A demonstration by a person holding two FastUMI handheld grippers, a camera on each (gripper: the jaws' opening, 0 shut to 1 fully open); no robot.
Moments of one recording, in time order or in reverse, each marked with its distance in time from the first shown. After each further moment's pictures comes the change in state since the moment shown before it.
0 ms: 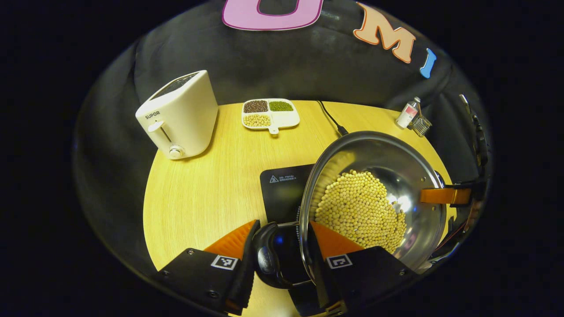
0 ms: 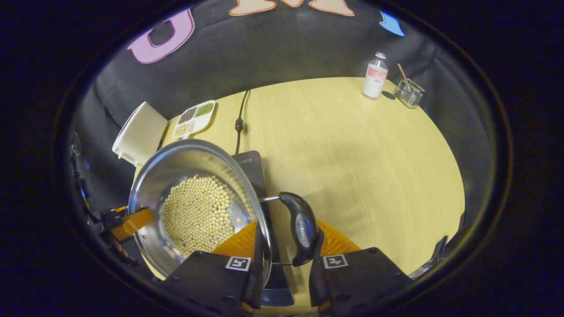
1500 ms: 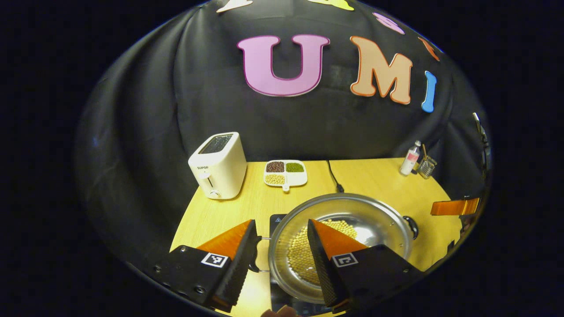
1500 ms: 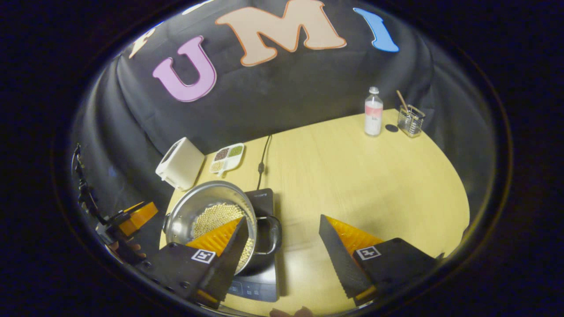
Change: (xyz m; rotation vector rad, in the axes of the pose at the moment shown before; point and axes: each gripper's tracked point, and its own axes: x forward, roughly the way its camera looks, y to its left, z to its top) left arm -0.118 -0.048 0.069 -0.057 -0.393 0.202; right arm -0.099 -0.047 0.053 -0.002 -0.283 0.246
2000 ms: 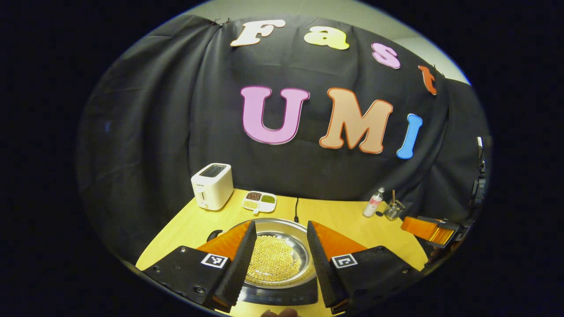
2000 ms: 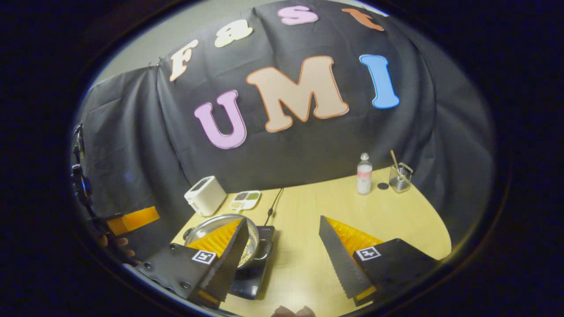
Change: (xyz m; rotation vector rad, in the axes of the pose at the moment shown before) left arm -0.148 -0.117 0.062 -0.139 -0.267 -0.004; right arm -0.134 -0.027 0.069 -0.090 -0.376 0.136
